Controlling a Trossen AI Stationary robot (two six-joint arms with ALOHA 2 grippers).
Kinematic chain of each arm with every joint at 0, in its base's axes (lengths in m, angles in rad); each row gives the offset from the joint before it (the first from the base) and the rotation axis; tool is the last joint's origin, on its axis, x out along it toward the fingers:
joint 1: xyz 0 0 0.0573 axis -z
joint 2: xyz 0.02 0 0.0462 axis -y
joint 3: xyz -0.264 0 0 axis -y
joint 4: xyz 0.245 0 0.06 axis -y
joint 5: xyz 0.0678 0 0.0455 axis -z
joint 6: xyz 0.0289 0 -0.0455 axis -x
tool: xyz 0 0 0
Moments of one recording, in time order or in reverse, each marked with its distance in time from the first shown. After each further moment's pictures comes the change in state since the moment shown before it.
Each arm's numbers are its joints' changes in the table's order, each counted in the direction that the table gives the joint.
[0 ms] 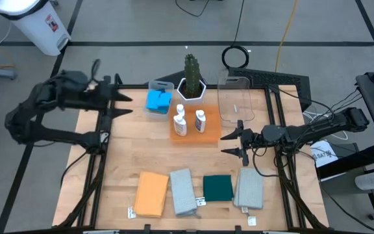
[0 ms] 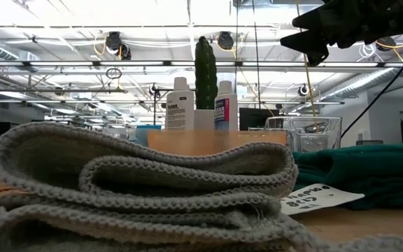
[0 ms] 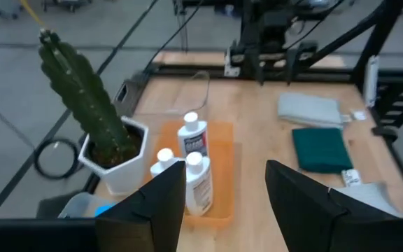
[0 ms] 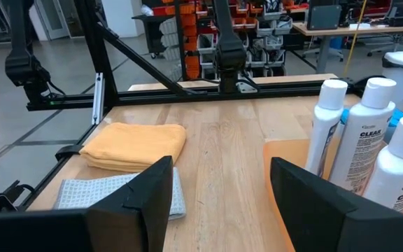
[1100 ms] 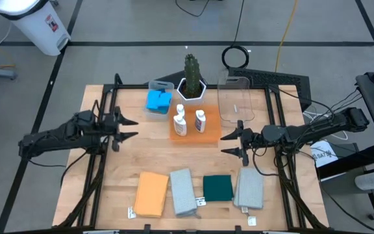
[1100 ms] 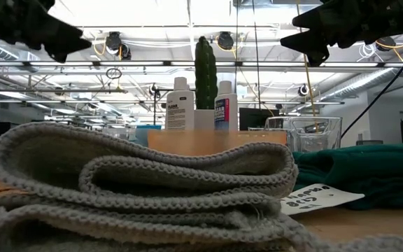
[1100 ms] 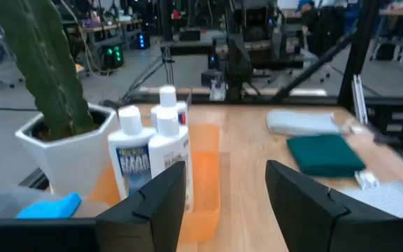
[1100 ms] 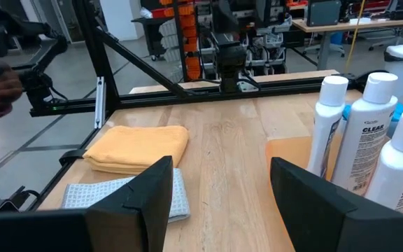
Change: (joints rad) left arm 0.026 0.705 -1.139 0.744 0.051 0.043; right arm 0.000 0.000 0.000 0.001 0.000 -0.034
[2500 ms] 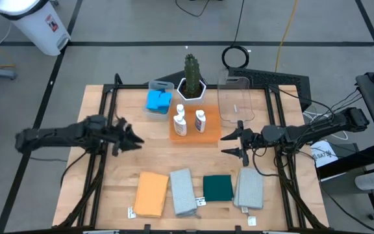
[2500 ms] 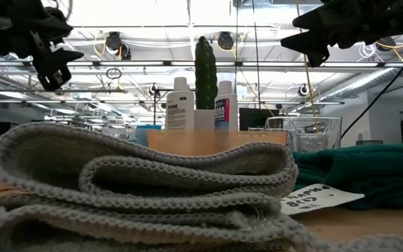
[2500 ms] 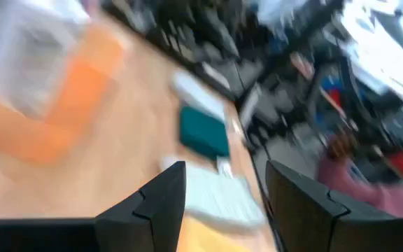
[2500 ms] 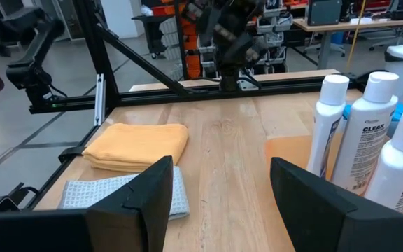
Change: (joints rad) left arm 0.093 -0.196 -0.079 0.189 0.258 0.666; right arm -0.001 0.000 0.000 -0.006 0.000 0.008
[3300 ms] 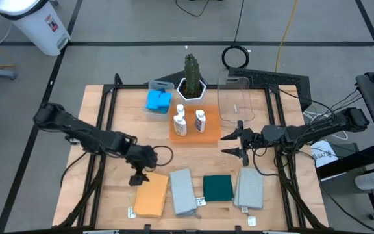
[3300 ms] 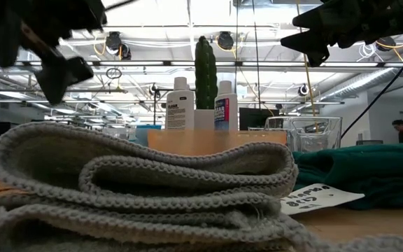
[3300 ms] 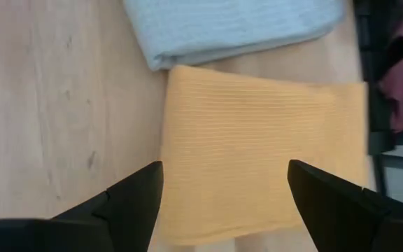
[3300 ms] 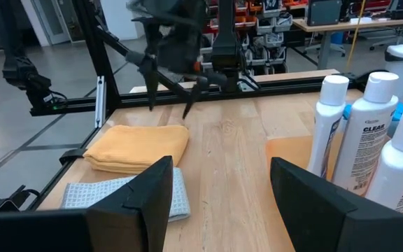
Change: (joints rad) left arm 0.412 -0.940 0.585 -0.499 -0.146 -0.316; right arm 0.000 0.000 0.000 0.004 0.000 -0.008
